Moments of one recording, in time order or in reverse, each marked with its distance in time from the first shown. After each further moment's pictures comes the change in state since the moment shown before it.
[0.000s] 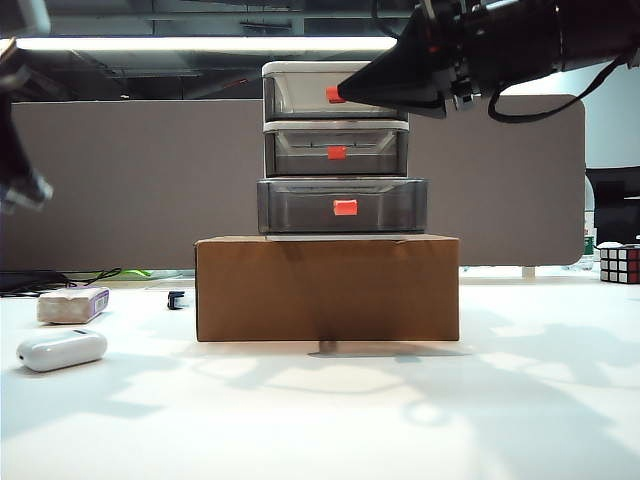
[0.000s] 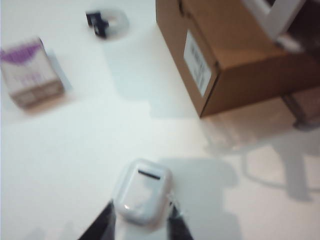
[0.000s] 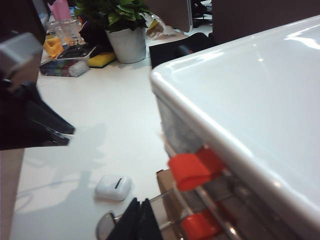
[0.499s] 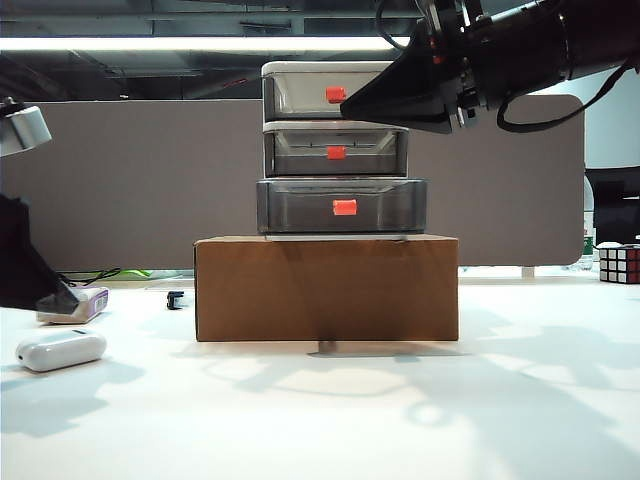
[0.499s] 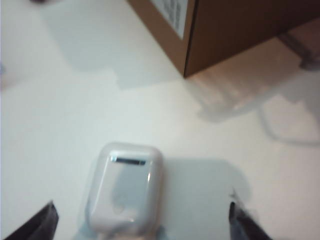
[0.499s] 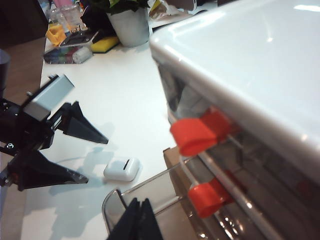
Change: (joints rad) left arm 0.119 0.174 -0.283 0.489 0.241 0.230; right arm -0.002 -0.002 0.000 -0.095 -0.008 -0.008
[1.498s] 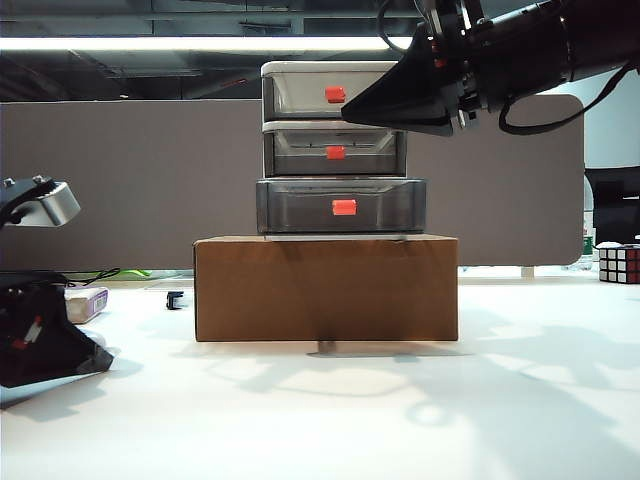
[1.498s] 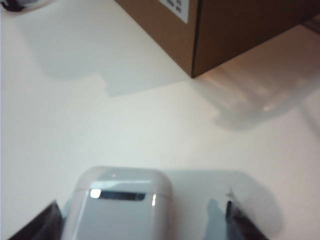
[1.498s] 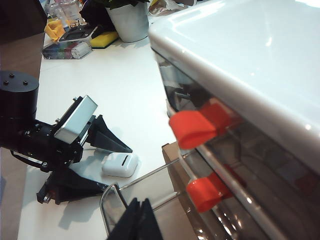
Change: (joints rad) left arm -0.001 0.522 -0.080 0.674 0.021 0.042; right arm -0.001 0.000 0.000 -0.016 0.000 -0.023
